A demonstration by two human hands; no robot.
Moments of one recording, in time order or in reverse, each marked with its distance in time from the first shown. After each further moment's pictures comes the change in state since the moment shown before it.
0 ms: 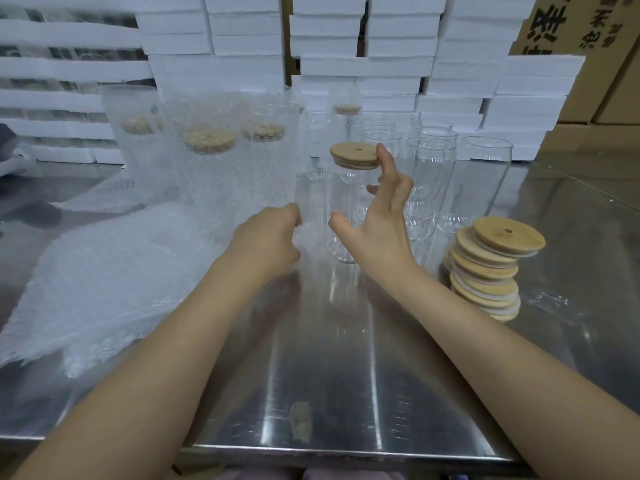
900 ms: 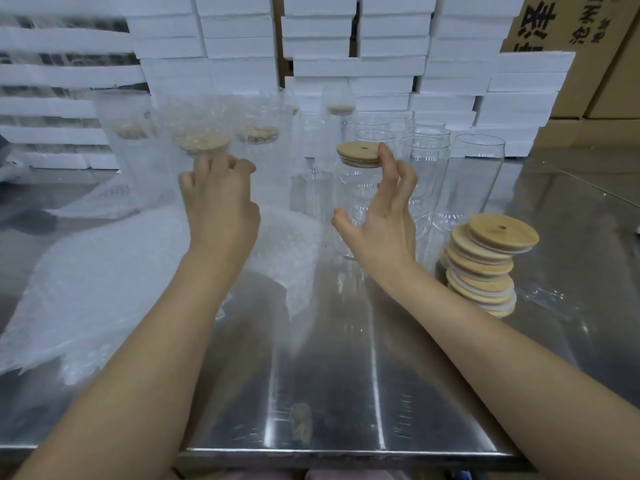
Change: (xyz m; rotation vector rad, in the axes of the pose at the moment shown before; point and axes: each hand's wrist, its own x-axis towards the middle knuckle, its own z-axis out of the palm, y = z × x) left_hand 0.003 -0.017 -0.027 0.159 0.511 -0.068; right_hand 0.002 0.001 -0.005 -0.206 0.107 -0.039
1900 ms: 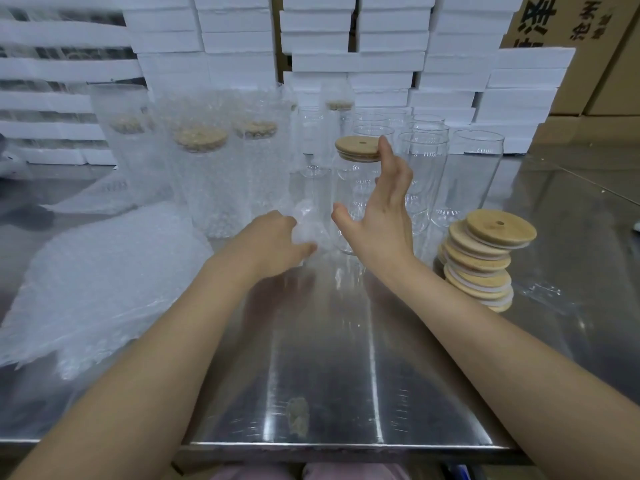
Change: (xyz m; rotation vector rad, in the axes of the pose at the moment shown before) left_hand -0.017 0.020 0.027 -0.162 -0.649 0.131; right_hand 0.001 0.006 0.001 0.055 -0.015 -0.012
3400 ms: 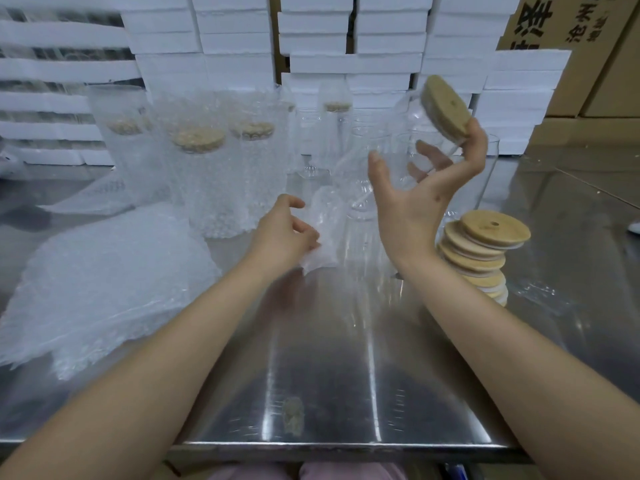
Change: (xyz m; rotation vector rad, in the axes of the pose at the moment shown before) left_hand 0.004 0.021 0.018 -0.862 0.215 -0.140; right_hand 0.014 -0.018 -0.026 0.437 0.499 0.055
